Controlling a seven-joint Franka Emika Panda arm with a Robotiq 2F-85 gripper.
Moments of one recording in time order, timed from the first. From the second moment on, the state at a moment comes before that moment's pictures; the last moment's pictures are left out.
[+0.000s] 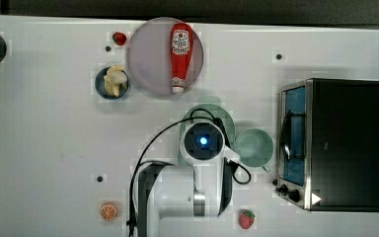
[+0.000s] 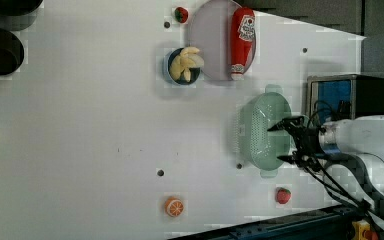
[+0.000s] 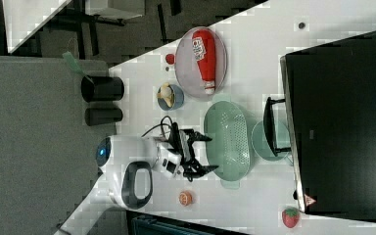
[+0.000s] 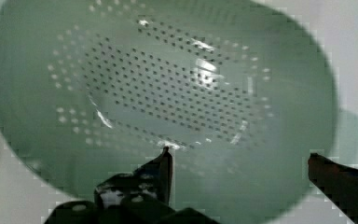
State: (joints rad) arm -0.01 0.05 -0.02 -2.50 -0.05 0.84 0.51
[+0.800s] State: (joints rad) arm 0.01 0.33 -0.01 -2.49 -0.05 1.18 0.71
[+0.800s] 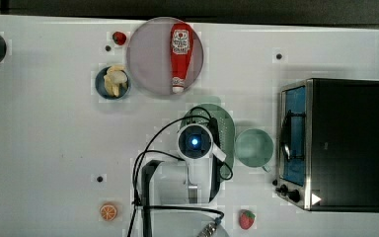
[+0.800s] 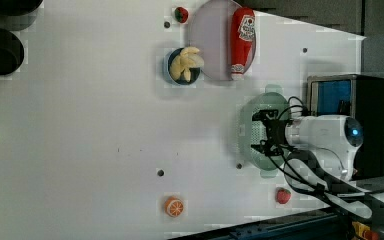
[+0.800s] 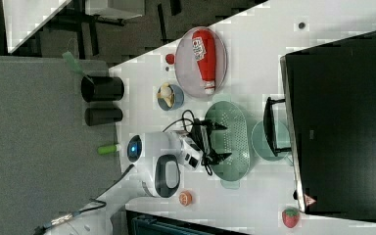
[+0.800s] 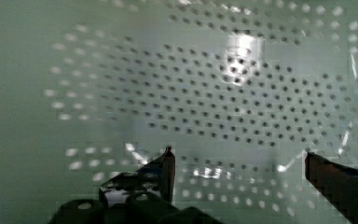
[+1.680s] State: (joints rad) arm 0.20 0.32 -0.01 -2.46 -0.06 1.19 0.90
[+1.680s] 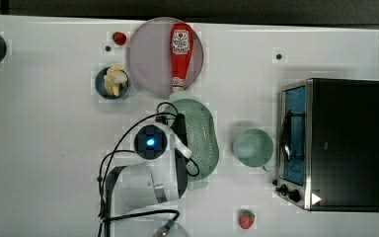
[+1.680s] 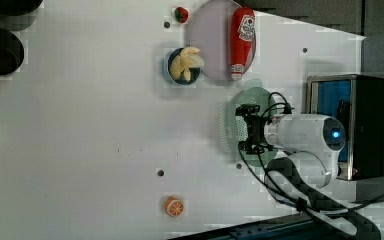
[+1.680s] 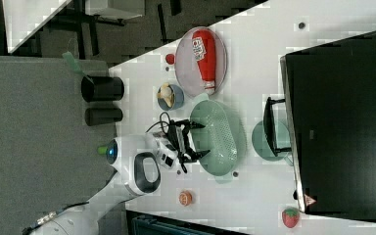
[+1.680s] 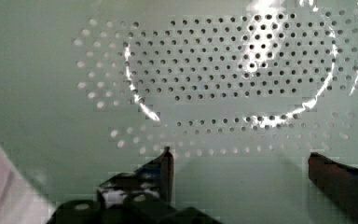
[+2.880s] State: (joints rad) arm 0.45 0.47 0.02 -2.29 -0.03 1.14 1.16
